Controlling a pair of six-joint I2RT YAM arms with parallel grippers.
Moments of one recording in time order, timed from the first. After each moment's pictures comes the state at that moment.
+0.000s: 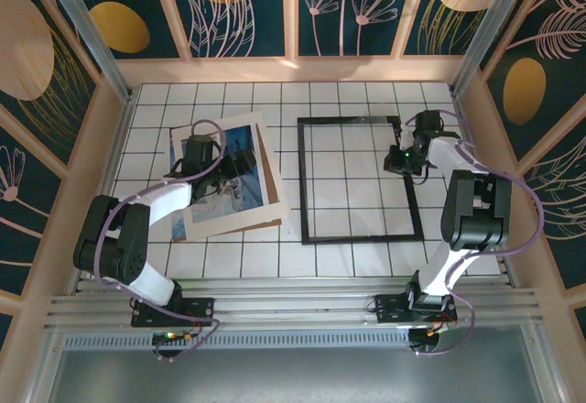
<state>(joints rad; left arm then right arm) -0.27 1.58 0.78 0.13 0.31 -0.64 -0.04 1.73 1.17 -0.65 -0.39 0.09</state>
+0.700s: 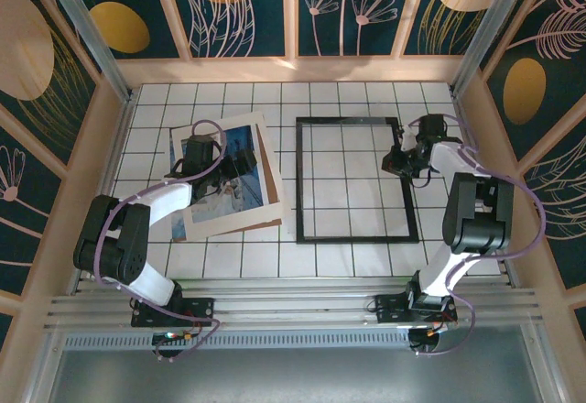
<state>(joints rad) -0.27 1.58 0.78 0.13 0.31 -0.64 -0.07 1.70 1.12 -0.59 -0.51 0.14</state>
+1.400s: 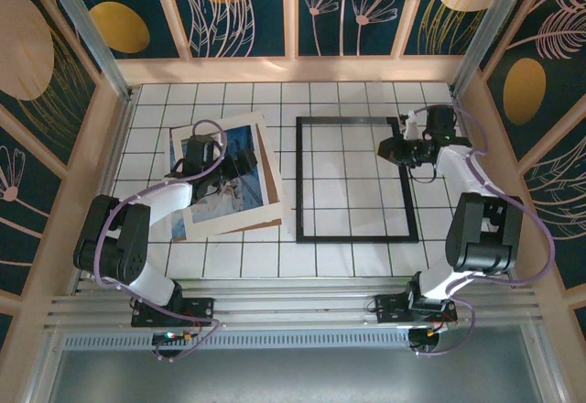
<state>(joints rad) -0.28 1.58 0.78 0.12 0.31 -0.64 -0.05 1.54 1.11 -0.52 -0.75 0.23</state>
